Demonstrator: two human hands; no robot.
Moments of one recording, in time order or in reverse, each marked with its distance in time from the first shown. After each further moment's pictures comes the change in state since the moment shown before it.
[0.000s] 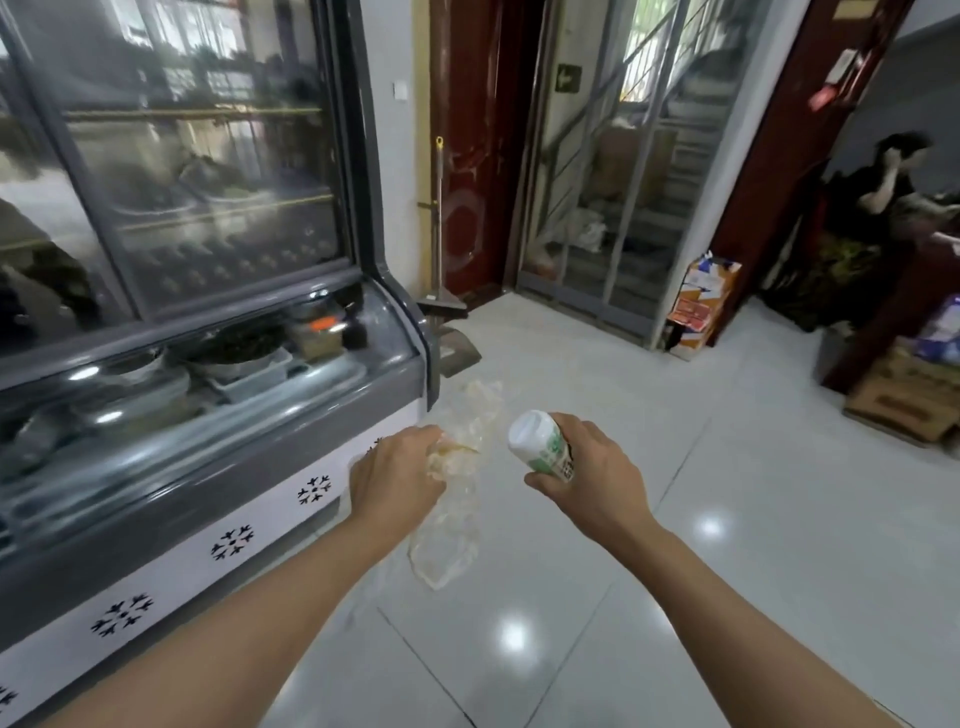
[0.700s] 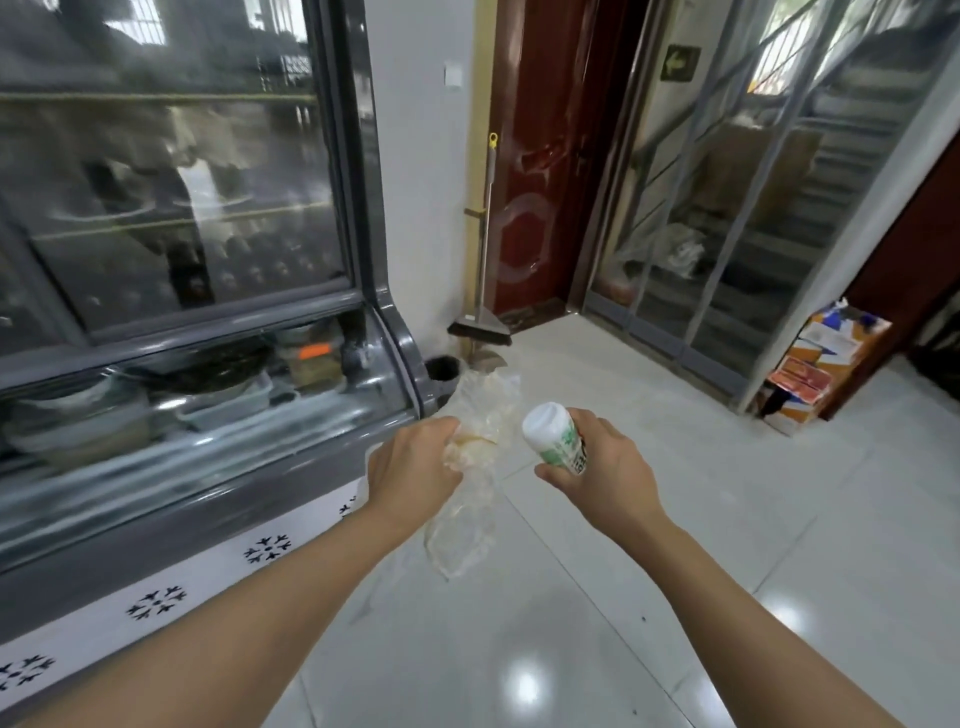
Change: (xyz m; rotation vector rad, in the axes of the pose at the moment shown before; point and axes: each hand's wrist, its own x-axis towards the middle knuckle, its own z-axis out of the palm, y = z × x) left_hand 0.347 0.061 0.177 0.020 0.068 -0.179; right_hand 0.388 0.178 0.023 0.078 -0.114 -0.138
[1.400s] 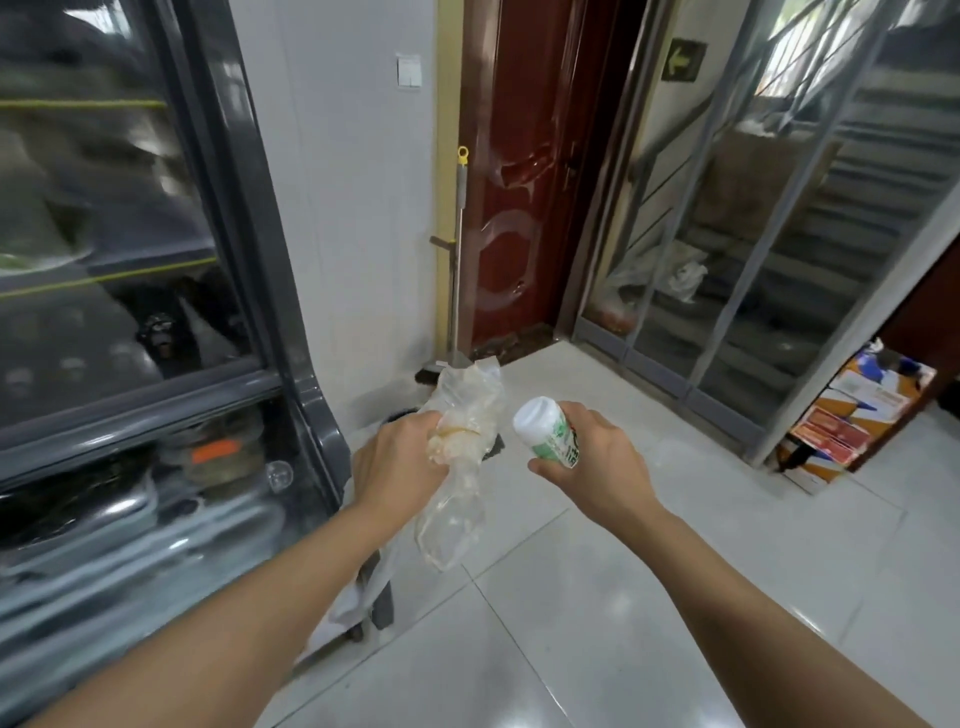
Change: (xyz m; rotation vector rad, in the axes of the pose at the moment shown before) left_hand 0.368 -0.017 0.111 0.016 0.032 -0.007; right_hand 0.378 0.090 0.046 -0.040 0.012 -0.016
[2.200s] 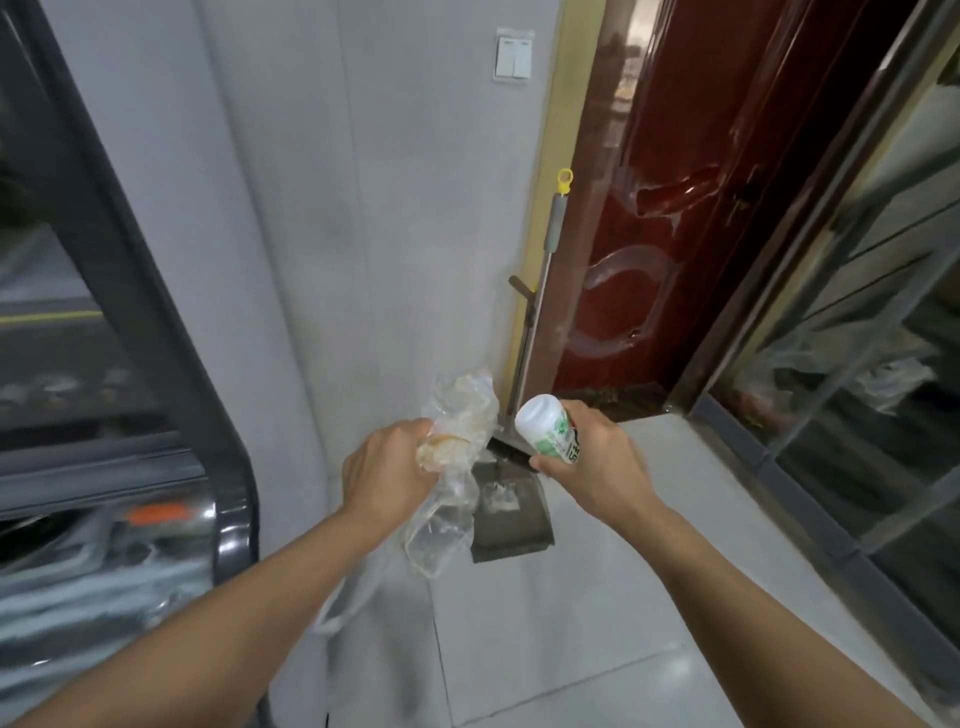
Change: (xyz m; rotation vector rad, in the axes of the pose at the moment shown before) left_hand 0.337 -0.028 0.143 0.094 0.097 -0.356; right_hand 0.434 0.098 0.089 0.088 -0.201 -0.281
